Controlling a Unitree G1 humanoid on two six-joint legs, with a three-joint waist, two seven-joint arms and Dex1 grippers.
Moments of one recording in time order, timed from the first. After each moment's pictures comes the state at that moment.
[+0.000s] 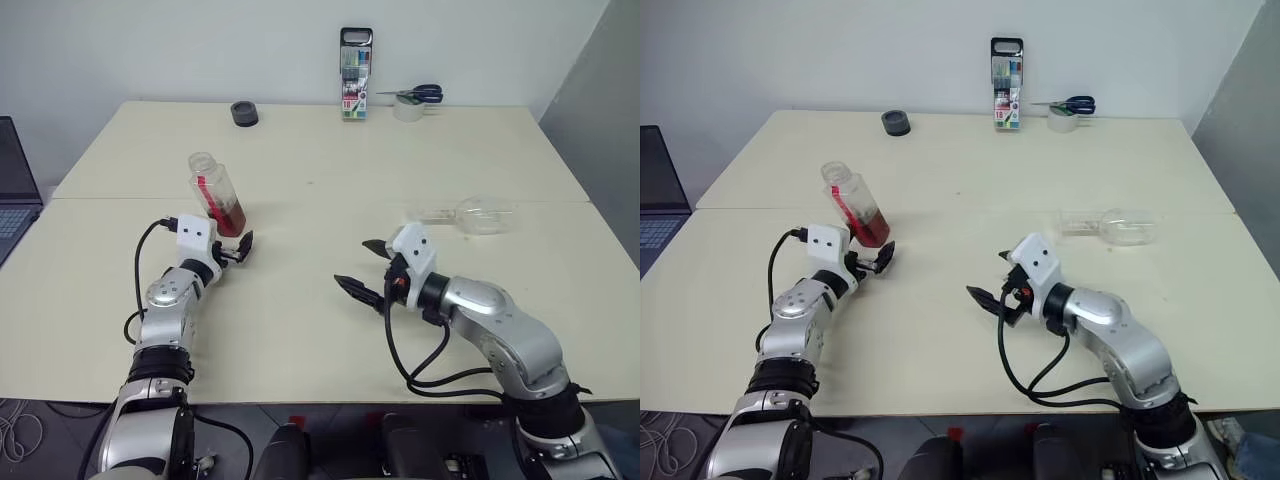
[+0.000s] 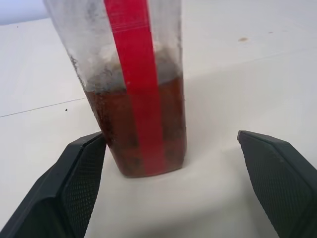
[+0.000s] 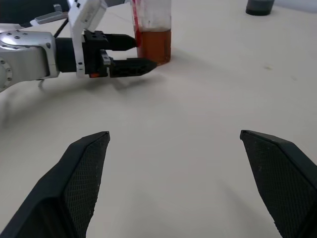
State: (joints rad) left arm -0.49 0.43 0.19 0.55 -0.14 -0.02 -0.43; right arm -0.32 -0.37 0.20 -0.51 0.35 0.76 0.49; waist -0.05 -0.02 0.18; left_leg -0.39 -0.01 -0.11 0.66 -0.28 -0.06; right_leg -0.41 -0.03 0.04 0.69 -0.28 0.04
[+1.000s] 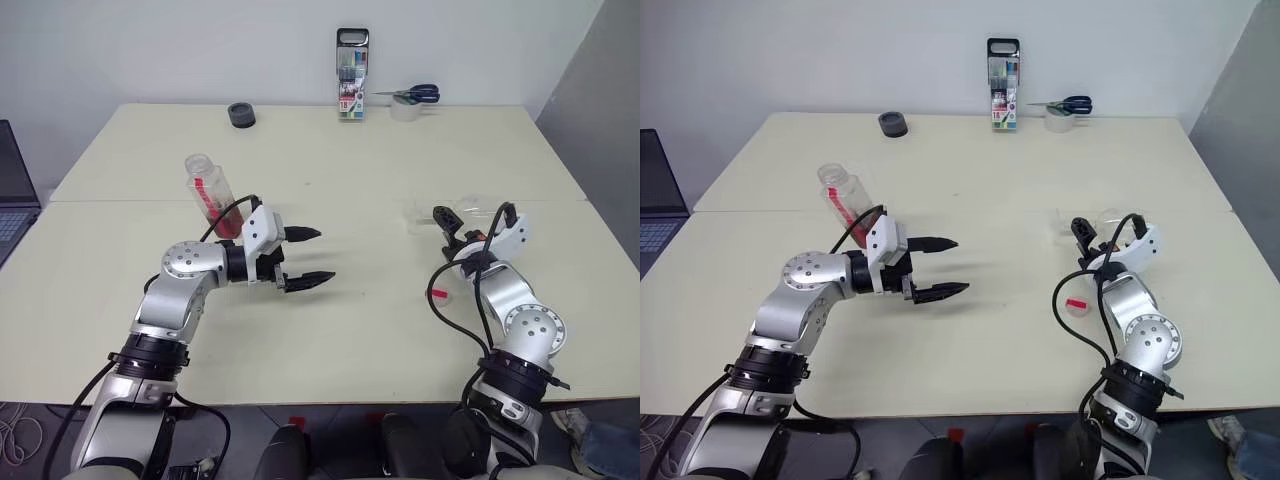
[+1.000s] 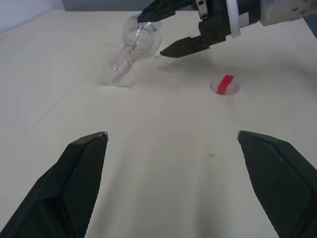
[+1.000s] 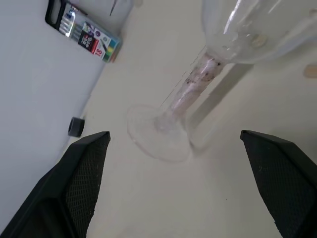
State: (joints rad) left arm -0.55 0.55 -0.10 0.15 -0.31 0.19 -1.15; right arm -0.56 0.14 -0.64 -0.06 0.88 0.82 -0.28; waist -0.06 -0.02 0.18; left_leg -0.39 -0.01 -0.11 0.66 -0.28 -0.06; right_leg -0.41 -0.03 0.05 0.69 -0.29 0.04
